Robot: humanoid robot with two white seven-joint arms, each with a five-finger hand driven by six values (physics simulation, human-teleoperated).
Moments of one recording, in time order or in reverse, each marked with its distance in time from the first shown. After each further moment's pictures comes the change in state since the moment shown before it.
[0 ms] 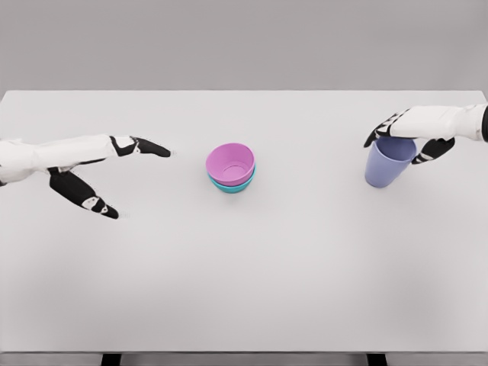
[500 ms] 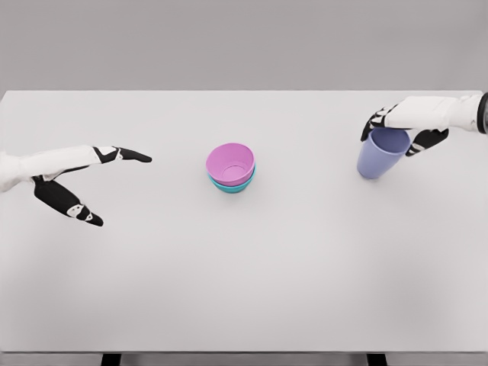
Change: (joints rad) left arm 0.052 0.031 0.007 0.048 0.027 -0.005 0.000; right arm -0.031 0.027 -0.005 0.010 -0.004 -0.001 0.000
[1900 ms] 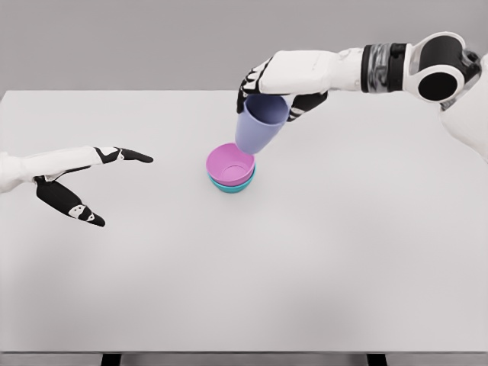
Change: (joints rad) left arm 0.005 -0.007 0.002 0.003 0.001 0.000 0.000; right arm -0.115 0.338 -0.053 -0.120 -0.008 0.004 0.001
